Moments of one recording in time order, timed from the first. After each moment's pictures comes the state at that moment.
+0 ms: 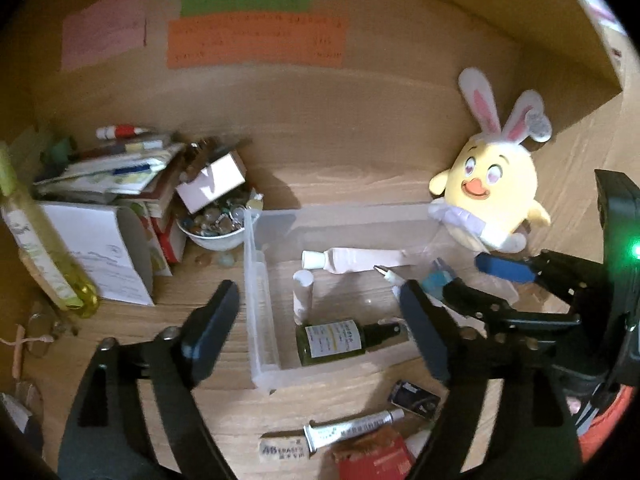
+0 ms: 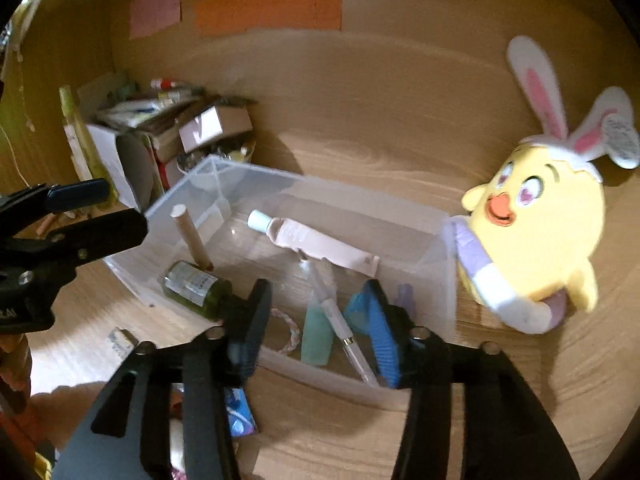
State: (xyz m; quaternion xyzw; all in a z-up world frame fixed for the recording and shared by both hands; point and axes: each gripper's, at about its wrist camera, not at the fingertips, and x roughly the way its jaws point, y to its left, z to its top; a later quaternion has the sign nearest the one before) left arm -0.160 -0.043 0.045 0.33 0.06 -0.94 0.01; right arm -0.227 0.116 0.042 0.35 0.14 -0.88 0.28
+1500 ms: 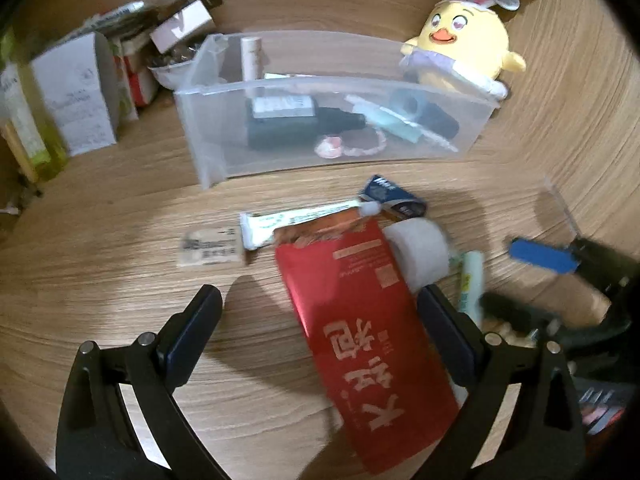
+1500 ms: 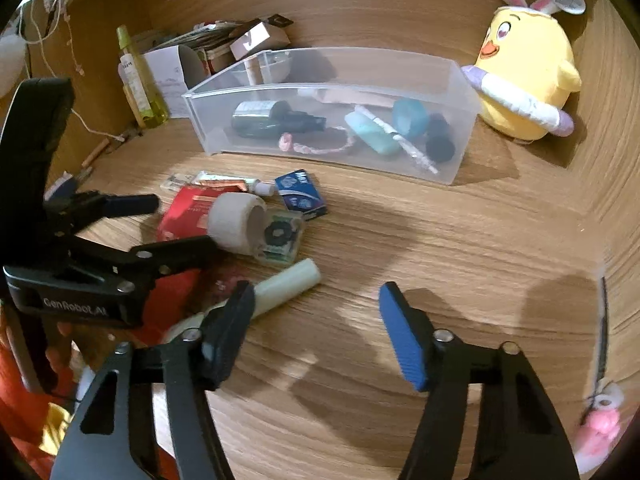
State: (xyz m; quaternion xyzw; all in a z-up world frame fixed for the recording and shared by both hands) left arm -0.077 0.001 -0.065 0.45 0.04 -0.89 -0.01; right arm -0.108 0.173 -0.036 0.42 0.11 -0.85 0.30
